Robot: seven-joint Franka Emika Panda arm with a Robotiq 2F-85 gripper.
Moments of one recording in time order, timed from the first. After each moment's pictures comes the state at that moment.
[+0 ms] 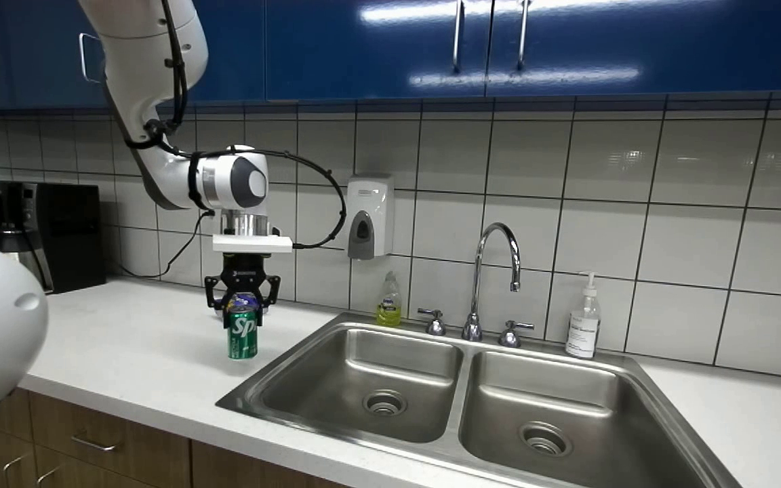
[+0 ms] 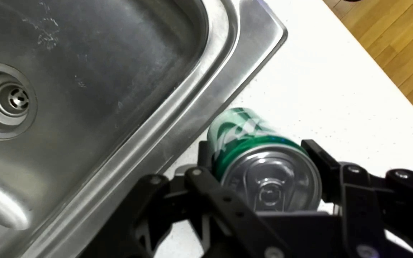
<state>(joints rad) 0.11 0.17 0.13 -2.19 -0.08 2.22 -0.54</state>
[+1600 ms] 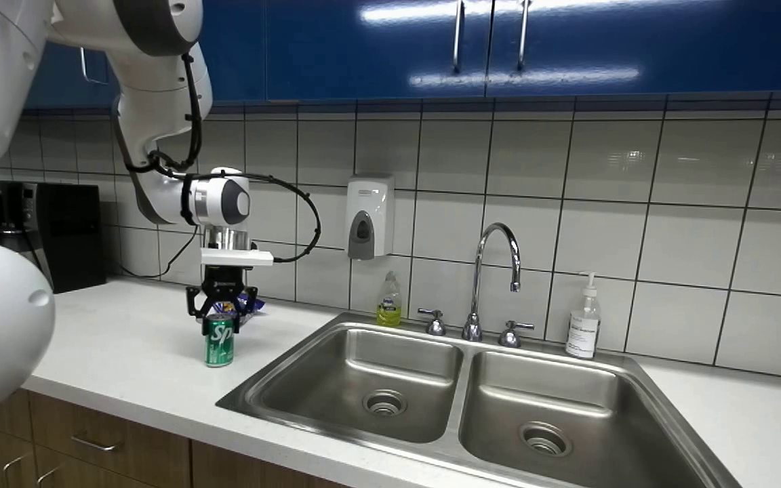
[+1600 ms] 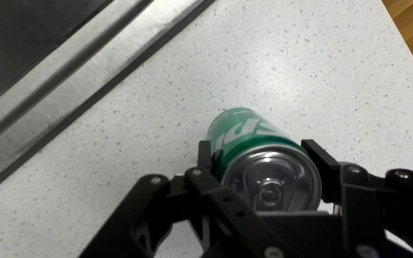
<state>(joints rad) 0.16 0.39 0.19 -1.97 -0.09 2.18 -0.55</state>
